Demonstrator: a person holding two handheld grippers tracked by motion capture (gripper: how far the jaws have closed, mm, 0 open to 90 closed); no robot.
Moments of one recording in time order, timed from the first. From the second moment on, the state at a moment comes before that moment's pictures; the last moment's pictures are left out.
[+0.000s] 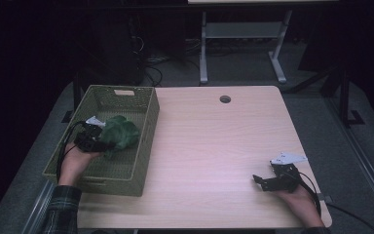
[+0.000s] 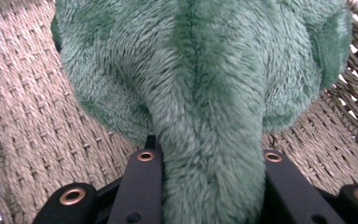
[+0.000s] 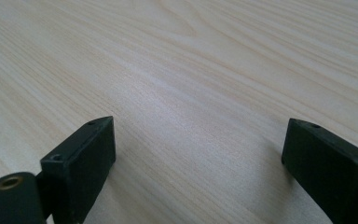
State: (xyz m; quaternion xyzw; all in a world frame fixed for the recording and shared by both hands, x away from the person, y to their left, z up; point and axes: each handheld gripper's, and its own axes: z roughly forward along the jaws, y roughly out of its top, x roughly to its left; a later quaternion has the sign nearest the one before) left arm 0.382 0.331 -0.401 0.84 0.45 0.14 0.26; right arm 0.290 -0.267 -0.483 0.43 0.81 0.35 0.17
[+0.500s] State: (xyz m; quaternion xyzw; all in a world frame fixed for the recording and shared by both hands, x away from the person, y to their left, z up) left arm 0.386 0.325 -0.410 0.85 0.45 0.13 0.23; right arm 0.290 -0.267 -0.483 0.43 0.81 0.35 0.17
